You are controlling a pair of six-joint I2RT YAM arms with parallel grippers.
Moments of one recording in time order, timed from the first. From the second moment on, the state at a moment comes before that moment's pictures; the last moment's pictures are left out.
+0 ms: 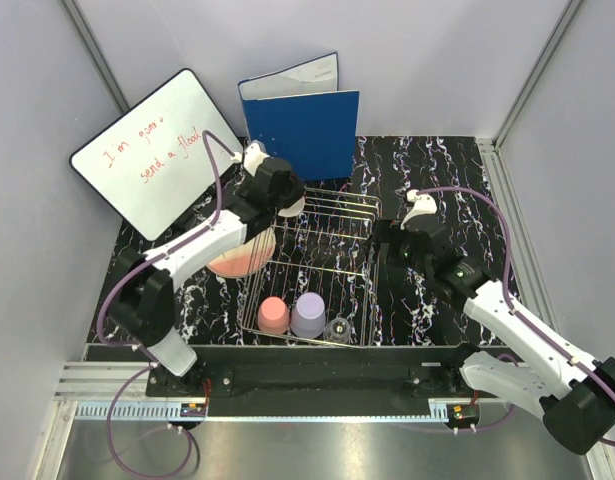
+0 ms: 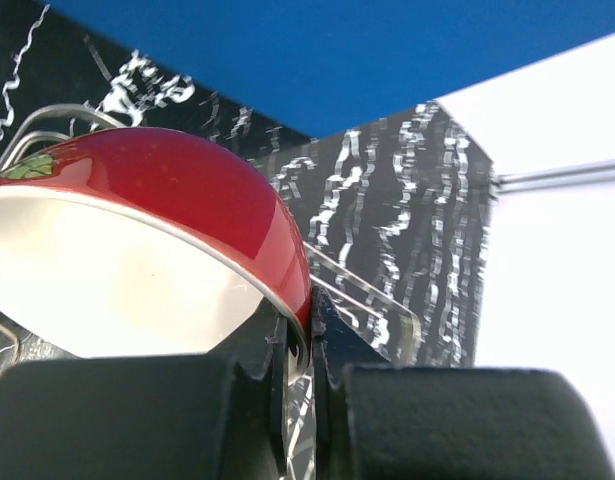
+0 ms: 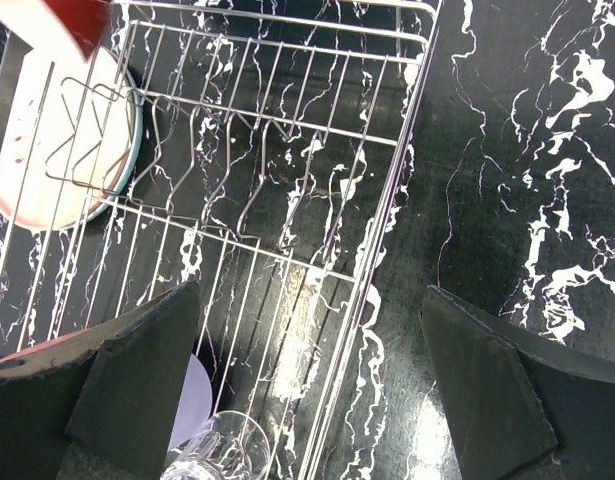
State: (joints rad) left arm -0.60 1.64 1.25 -0.11 -0.33 -1.05; right arm 0.60 0.98 0.80 -0.38 0.17 0.50
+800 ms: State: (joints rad) left arm -0.54 1.58 1.45 -0.21 0.13 -0.96; right arm 0.60 0.87 0.80 -0.36 0.18 0.50
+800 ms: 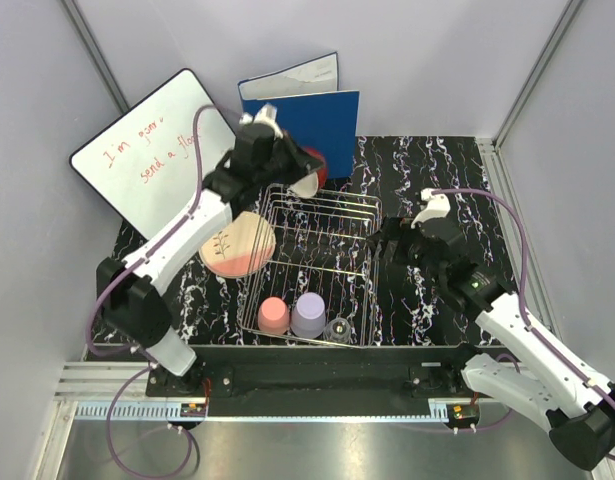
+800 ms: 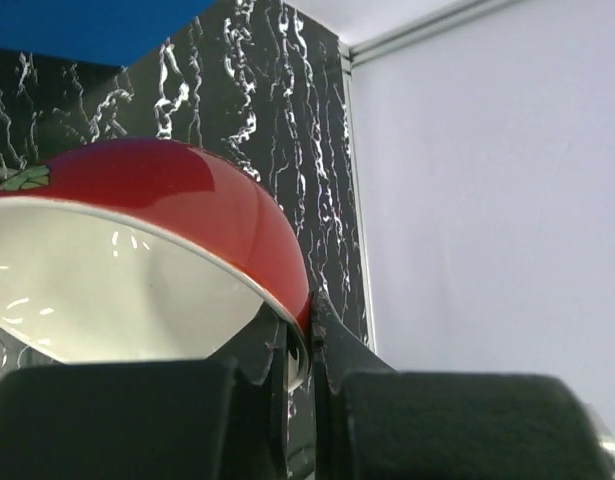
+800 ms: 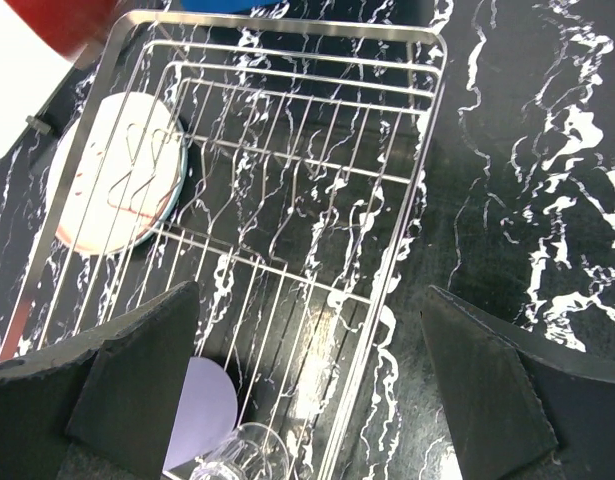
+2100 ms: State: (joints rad) left arm -1.31 1.31 1.44 -1.02 -0.16 -0.08; right arm 0.59 1.13 1.37 -0.81 0.24 0.47
